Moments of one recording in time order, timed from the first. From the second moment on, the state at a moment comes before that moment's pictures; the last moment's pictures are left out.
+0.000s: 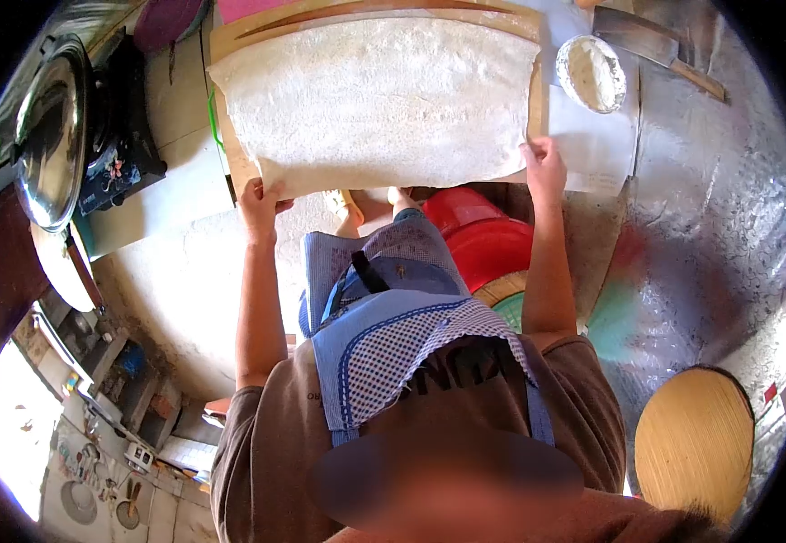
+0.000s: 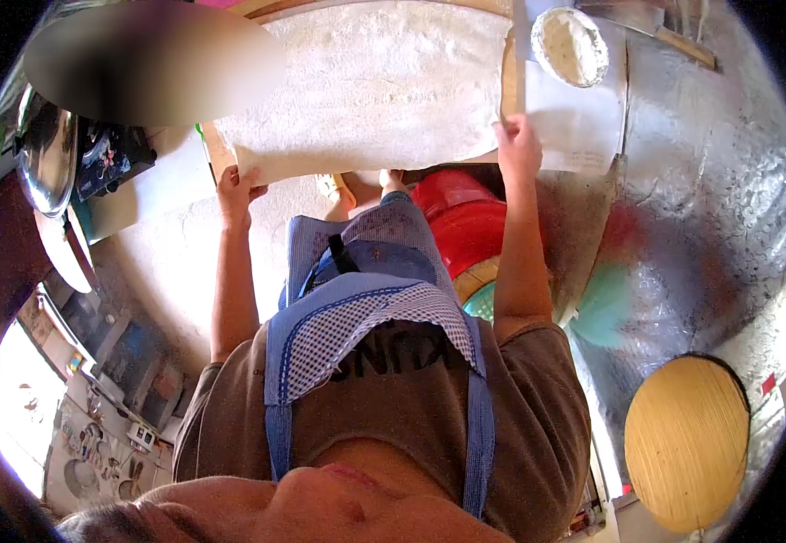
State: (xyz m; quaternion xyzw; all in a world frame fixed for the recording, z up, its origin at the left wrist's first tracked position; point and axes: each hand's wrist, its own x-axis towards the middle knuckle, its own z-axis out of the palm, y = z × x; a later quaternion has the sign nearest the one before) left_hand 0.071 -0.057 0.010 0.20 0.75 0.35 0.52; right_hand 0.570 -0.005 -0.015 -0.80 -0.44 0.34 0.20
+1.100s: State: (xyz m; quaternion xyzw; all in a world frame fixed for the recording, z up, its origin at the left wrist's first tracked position) left_hand 0.233 0.029 -0.003 0.85 0.50 0.16 0.07; right_hand 0.596 0.065 -0.016 -0.60 -0.77 0.11 0.22
